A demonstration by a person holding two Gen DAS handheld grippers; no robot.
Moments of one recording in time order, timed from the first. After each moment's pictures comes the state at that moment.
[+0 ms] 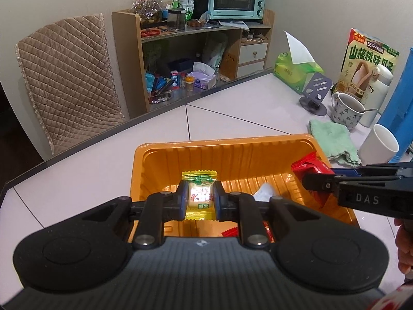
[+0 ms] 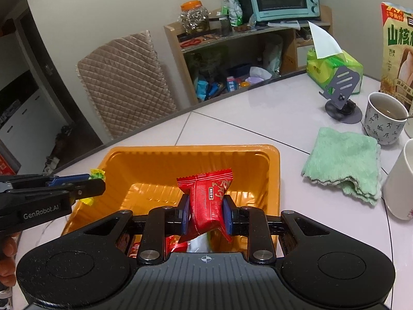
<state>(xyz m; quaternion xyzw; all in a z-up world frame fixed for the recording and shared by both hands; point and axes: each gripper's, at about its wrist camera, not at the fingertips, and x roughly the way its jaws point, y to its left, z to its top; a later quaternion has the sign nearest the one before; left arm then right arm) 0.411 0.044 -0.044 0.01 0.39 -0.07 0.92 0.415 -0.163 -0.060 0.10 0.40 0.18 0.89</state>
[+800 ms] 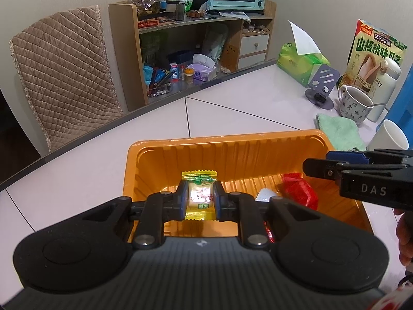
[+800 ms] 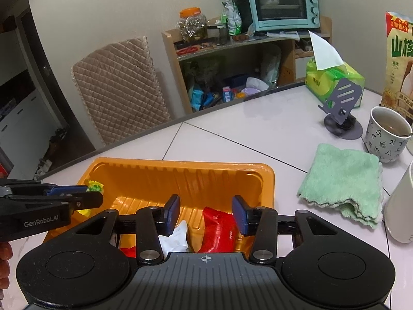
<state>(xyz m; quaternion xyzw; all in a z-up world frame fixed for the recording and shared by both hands) 0.433 0.041 -0.060 0.02 0.41 -0.07 0.91 0.434 -0.162 -0.070 0.08 0.37 0.18 0.91</state>
